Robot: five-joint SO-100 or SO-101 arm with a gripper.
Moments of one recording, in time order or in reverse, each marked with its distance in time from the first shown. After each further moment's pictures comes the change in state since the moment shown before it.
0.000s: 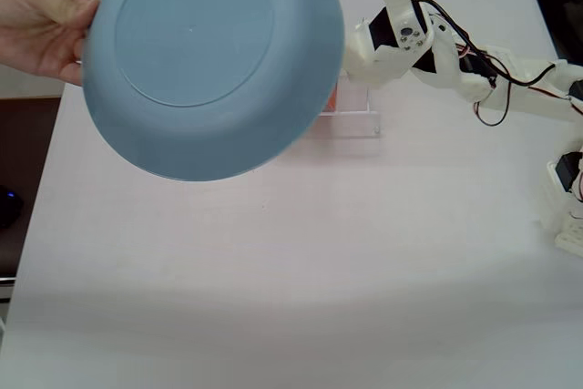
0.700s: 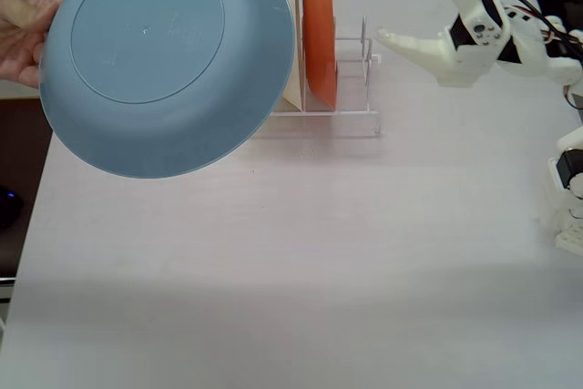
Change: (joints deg) arm 6.2 42.3 42.4 15.2 4.8
